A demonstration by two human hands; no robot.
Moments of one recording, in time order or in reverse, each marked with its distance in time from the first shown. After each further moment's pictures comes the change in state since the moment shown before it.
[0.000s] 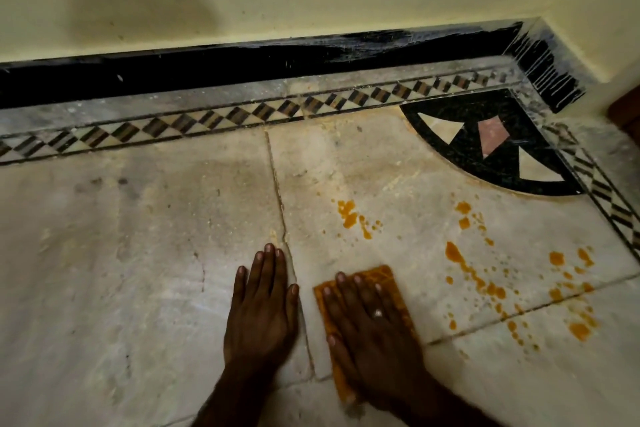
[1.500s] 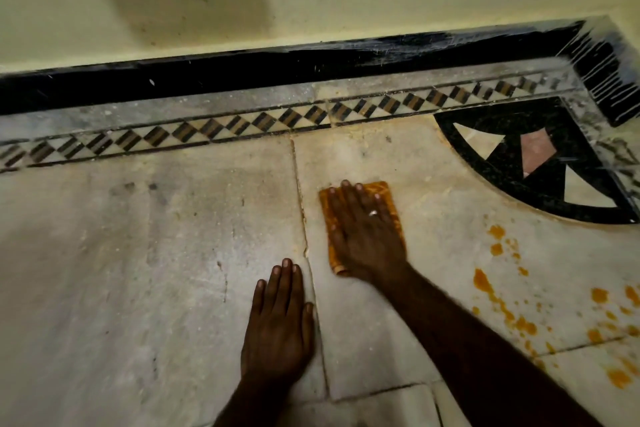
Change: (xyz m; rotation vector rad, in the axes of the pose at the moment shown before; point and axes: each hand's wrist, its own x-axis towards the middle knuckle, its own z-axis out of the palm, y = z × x) left_hand 0.001 -0.001 -0.009 -0.023 -0.008 0.009; right_hand 0.188 0.049 0.009 0.070 -0.146 0.096
